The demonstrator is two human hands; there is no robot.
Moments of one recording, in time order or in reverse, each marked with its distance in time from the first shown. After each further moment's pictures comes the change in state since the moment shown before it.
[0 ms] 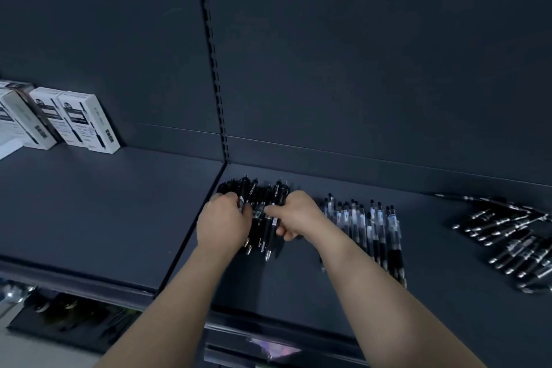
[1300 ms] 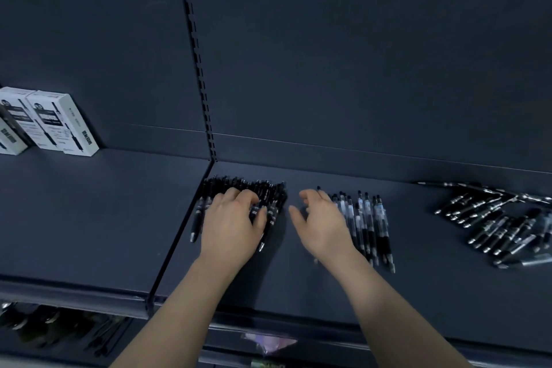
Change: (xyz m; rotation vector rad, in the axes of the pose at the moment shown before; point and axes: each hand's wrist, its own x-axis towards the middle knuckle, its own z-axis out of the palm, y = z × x) left_hand -0.023 0.010 -0.003 -0.052 0.040 0.360; right_hand -0.031 0.045 -0.007 -0.396 0.451 -0.277
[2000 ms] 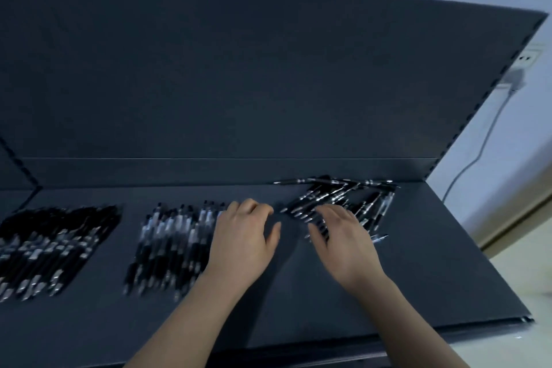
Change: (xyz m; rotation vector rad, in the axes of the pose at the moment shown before) left_hand -0.019 0.263 0.128 0.000 -0.111 0.351; right_hand -0.071 0.238 -0.189 -0.253 0.182 0.054
